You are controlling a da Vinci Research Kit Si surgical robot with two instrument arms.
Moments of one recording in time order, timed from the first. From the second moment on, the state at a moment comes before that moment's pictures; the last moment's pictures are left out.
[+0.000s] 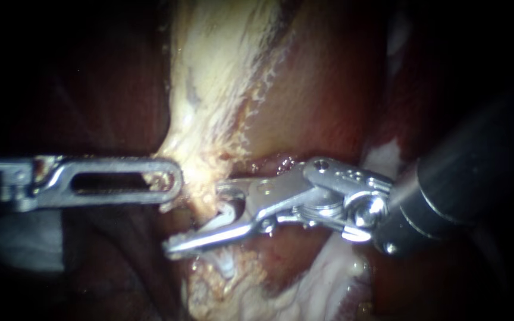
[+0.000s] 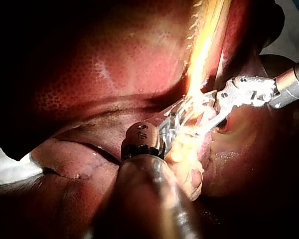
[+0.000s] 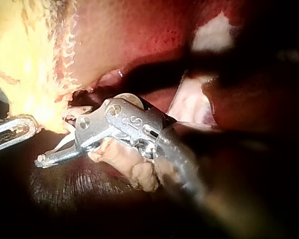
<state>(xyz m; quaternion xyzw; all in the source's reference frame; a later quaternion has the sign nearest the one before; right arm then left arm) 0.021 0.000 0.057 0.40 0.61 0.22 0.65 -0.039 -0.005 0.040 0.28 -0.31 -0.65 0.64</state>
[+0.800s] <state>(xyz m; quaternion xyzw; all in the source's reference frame) 0.021 -0.002 0.059 0.42 0.58 0.25 0.65 -0.039 -0.005 0.040 0.28 -0.31 -0.65 0.64</state>
